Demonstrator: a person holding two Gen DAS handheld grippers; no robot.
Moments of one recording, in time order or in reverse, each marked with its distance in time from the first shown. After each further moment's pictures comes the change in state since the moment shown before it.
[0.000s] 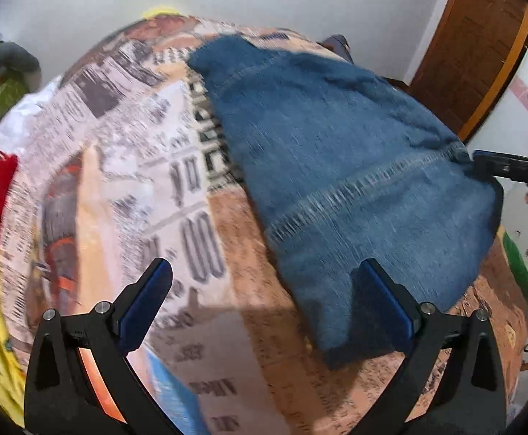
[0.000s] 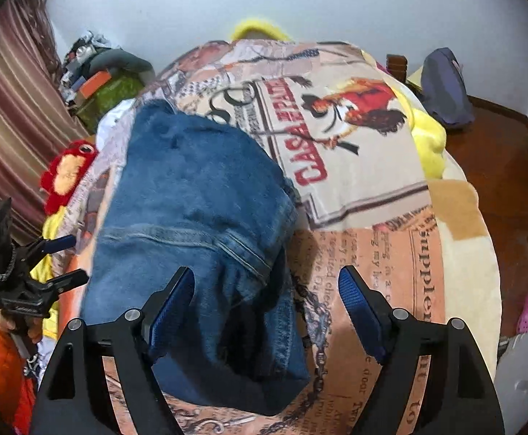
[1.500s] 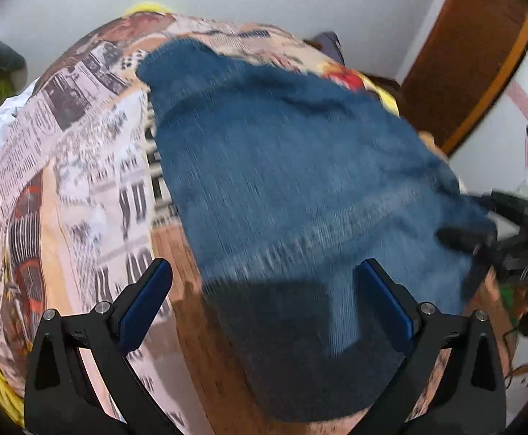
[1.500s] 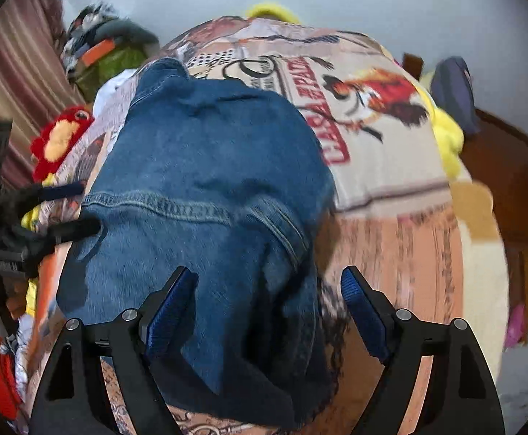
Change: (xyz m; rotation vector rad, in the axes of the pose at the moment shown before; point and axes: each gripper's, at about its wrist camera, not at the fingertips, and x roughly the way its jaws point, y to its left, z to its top) left arm 0.032 -0.047 0.020 0.014 0.052 -0.049; right arm 0.033 0.018 -0.020 -0.068 0.061 -0.048
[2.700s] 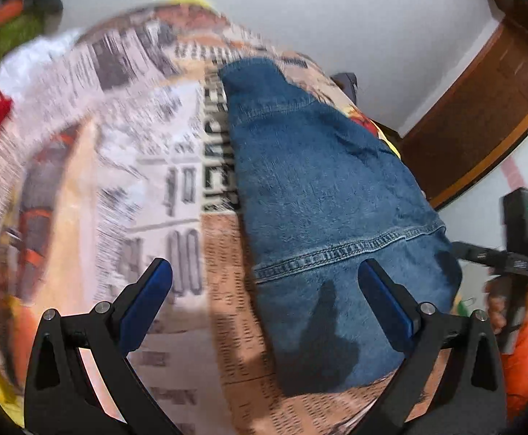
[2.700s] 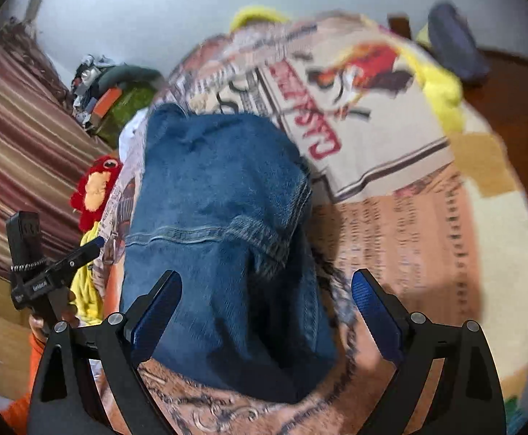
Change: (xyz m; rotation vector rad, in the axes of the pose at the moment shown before) left arm -0.027 0.070 -0.009 -0.282 -0.071 -0.152; right arm -0.010 -0.044 0.011 0.221 0.049 0.233
